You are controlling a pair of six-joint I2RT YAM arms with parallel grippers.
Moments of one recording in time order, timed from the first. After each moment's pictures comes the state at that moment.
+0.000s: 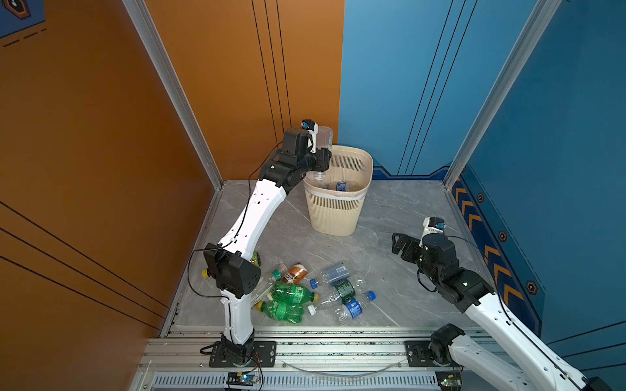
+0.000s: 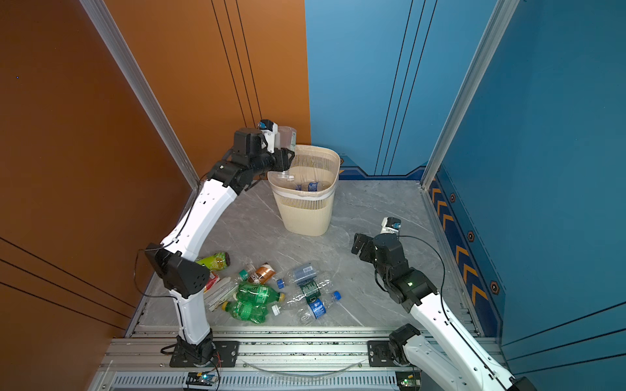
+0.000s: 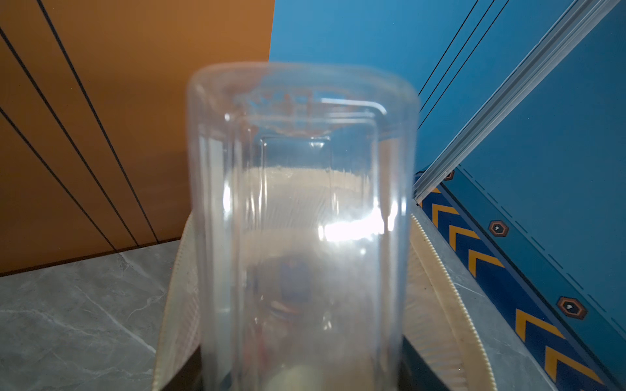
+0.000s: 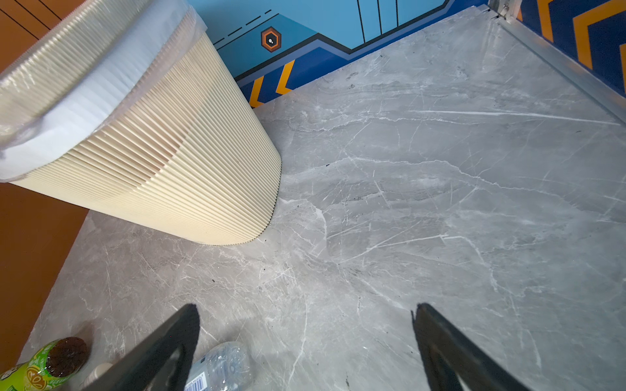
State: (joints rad) left arm -0.42 1.96 2.24 -0.65 0.05 -0.26; right arm 0.46 0.81 0.72 -0.44 0.28 0.63
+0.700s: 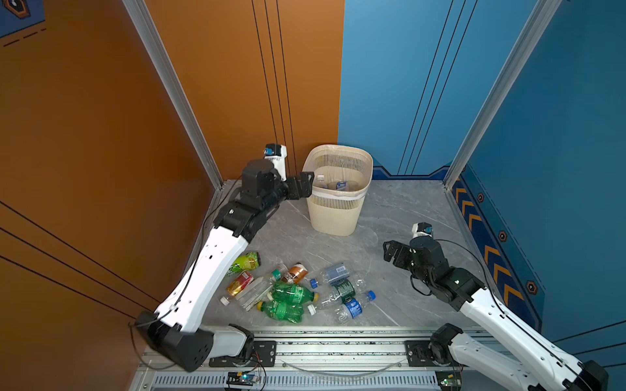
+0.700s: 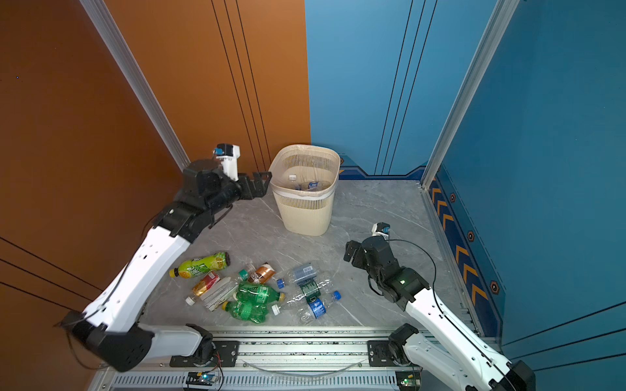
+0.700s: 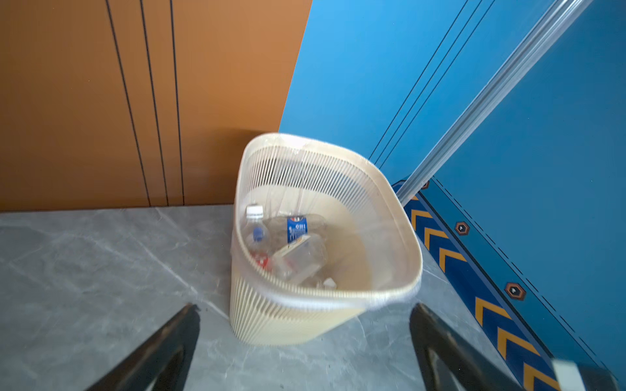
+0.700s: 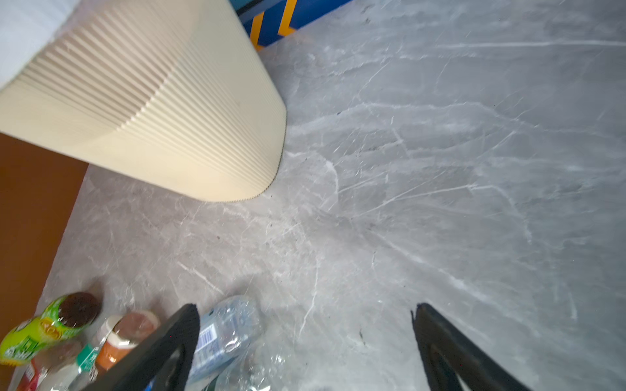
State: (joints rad) left arm -0.41 1.23 1.41 -0.44 0.02 -0.38; right arm 0.60 0.88 0.73 -0.54 0.27 0.75
